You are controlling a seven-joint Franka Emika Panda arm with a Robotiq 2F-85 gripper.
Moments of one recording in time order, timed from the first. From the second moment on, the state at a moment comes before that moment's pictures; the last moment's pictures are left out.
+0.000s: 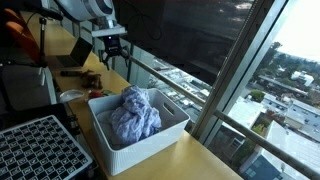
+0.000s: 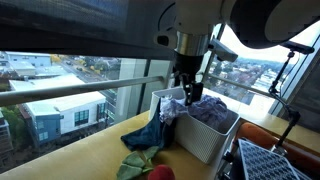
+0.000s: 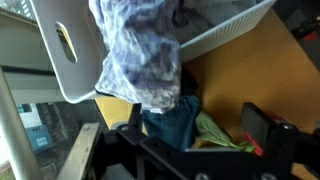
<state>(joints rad) 0.29 0.30 0.22 -1.90 -0.61 2.00 -0.28</state>
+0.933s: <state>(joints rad) 0.25 0.75 0.14 -1.55 -0.66 1.94 -0.84</state>
